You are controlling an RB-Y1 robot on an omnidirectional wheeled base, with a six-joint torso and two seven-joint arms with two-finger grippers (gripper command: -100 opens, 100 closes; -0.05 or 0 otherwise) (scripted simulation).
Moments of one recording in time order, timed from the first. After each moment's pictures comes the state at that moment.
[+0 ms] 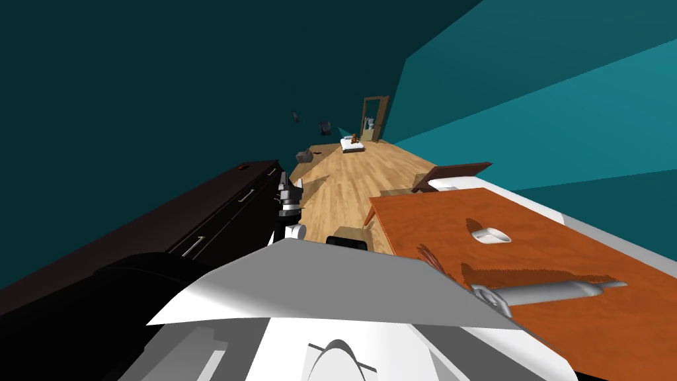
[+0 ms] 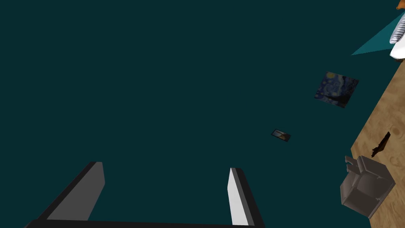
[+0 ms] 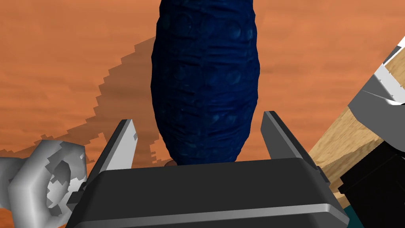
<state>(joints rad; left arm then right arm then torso) 0.52 0.03 -0.02 -2.24 0.10 -0.42 0.10 0.45 -1.13 0.84 -0.59 0.25 -0.71 0.54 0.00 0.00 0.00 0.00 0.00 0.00</state>
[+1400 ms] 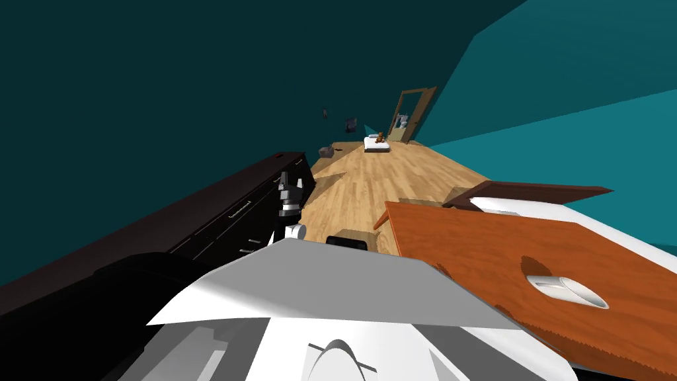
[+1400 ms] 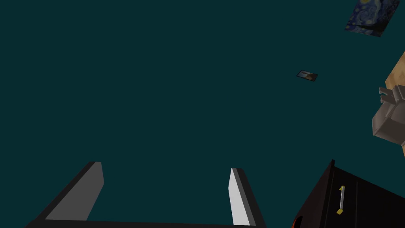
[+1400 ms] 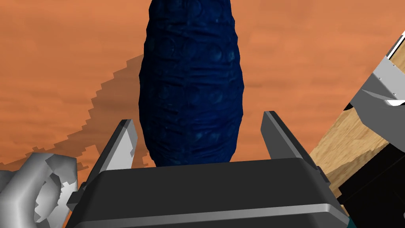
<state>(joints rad) 0.52 0.03 -0.02 -2.24 0.10 -0.42 0.10 0.68 -1.09 0.91 -0.72 -0.16 -0.60 0.72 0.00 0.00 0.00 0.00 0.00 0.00</state>
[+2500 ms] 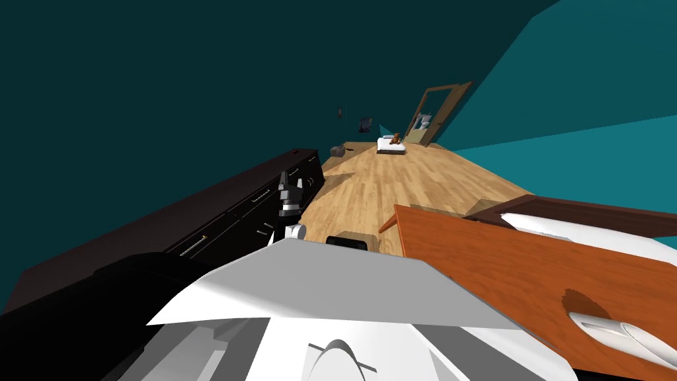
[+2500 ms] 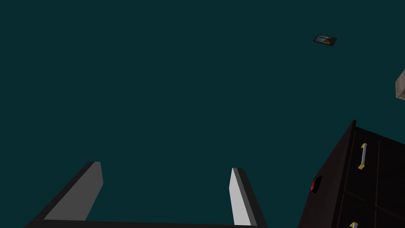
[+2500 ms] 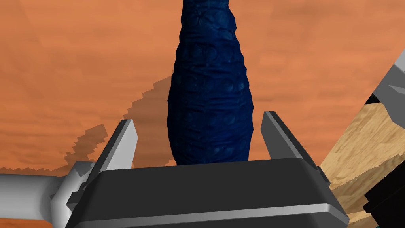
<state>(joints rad) 0.52 0.03 -0.02 -2.24 0.10 -0.42 0.10 0.79 -1.05 0.97 -0.75 -0.44 -0.57 0.80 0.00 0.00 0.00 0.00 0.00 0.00</state>
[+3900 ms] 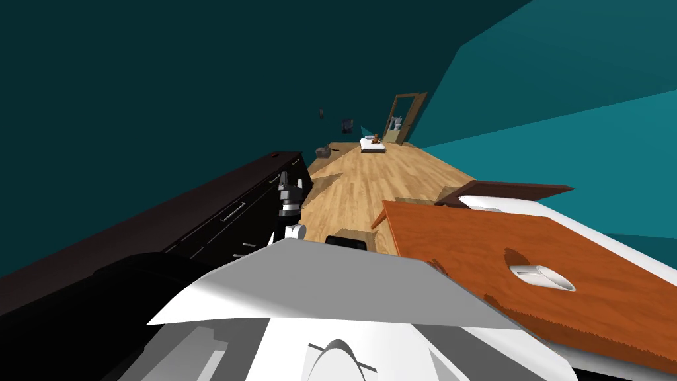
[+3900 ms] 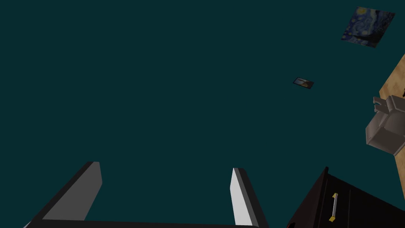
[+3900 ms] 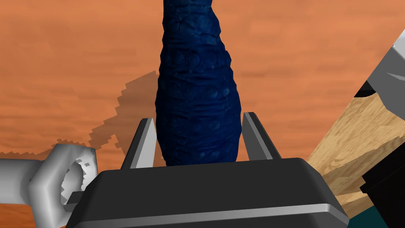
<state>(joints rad) 0.52 0.03 -0.02 -2.24 0.10 -0.42 0.10 0.64 -1.07 0.92 -0.67 -0.20 -0.62 0.69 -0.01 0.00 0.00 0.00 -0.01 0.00</state>
